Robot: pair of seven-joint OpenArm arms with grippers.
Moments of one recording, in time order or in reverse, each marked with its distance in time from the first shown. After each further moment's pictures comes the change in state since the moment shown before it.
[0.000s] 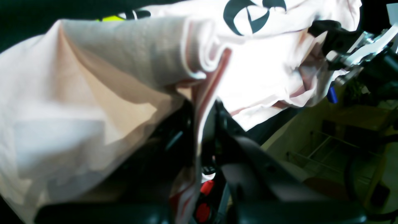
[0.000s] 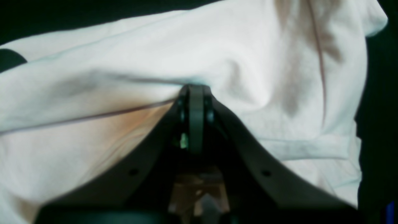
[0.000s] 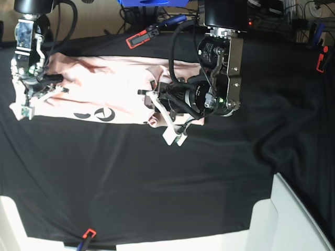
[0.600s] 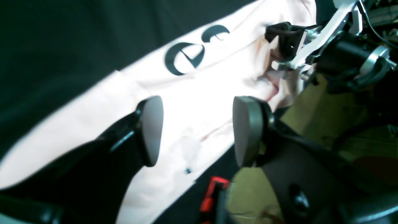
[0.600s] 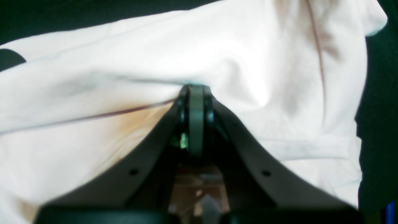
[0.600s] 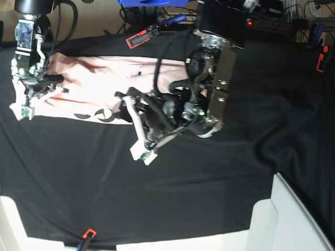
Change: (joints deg) left arm -5.5 -2.8 13.7 5.4 -0.4 -0.2 -0.2; right arm 0.2 -0.1 0.0 -0.1 -0.1 -0.1 0.0
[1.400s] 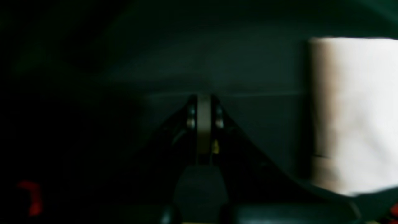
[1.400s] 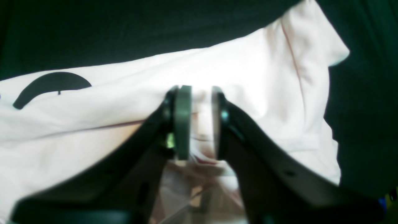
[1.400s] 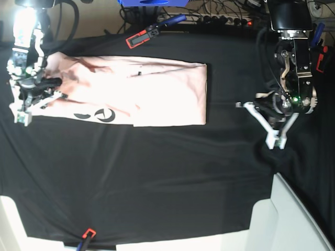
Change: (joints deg) left arm 8.2 -19.5 -27.4 -0.1 13.0 6.8 -5.6; right arm -1.9 -1.7 2.7 11.1 0.6 0.4 -3.0
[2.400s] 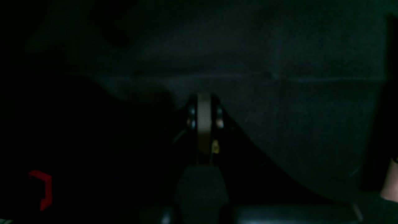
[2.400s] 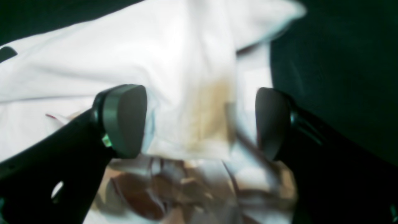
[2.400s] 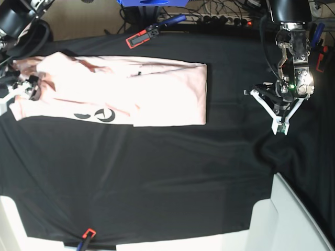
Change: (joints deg) left arm 3.9 -0.2 -1.5 -5.9 5.6 -0.5 -11.0; right arm 12.5 4.4 31.2 -23.5 -0.7 40.6 -7.0
